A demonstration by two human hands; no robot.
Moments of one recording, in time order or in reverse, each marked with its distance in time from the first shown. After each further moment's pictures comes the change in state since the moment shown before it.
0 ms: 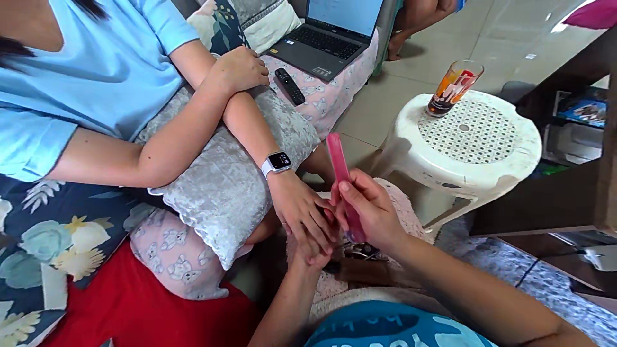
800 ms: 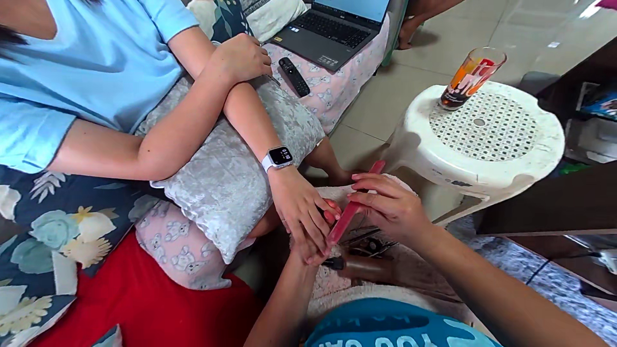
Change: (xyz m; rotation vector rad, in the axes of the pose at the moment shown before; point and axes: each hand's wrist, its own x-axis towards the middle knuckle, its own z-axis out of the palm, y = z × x) left_hand 0.006 0.012 -0.010 -0.122 -0.192 -0.118; right_hand -0.010 0.024 -0.064 -0.905 -0.133 -0.540
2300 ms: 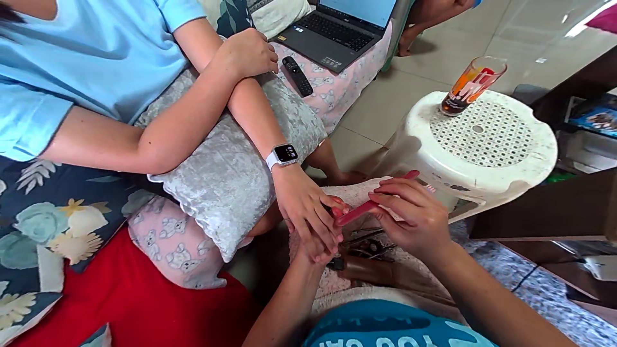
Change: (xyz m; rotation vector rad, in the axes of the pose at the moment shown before) left_hand 0.001 -0.012 0.002 0.004 0.119 0.092; right_hand -0.009 -0.018 -0.014 -0.285 0.099 0.095
